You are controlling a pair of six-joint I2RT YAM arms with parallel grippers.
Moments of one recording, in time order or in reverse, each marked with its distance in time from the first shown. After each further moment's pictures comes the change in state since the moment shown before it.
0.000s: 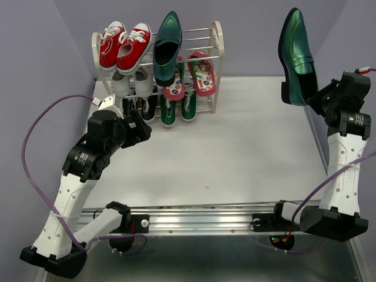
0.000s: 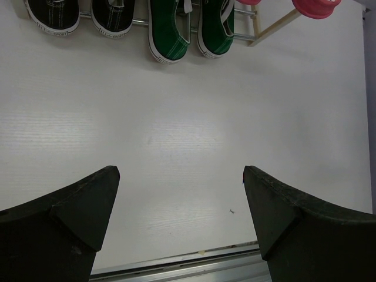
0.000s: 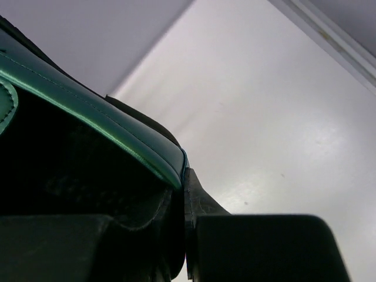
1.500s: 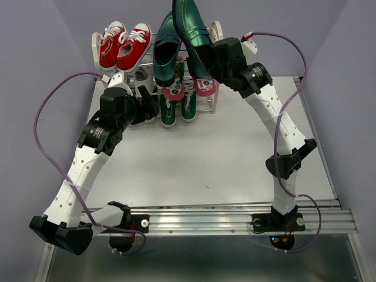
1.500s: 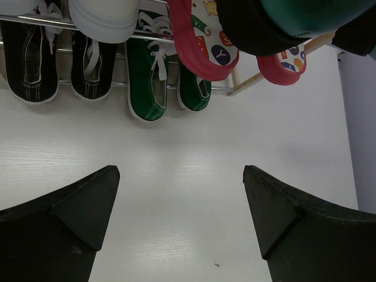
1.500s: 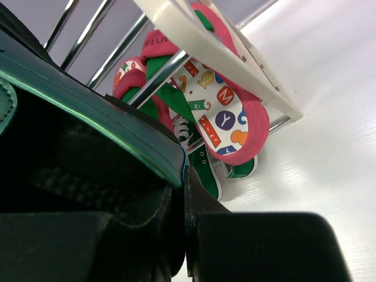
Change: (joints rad) left arm 0.000 0.232 0.106 0.230 -0.018 0.016; right arm 0.885 0.771 0.973 -0.206 0.559 0.397
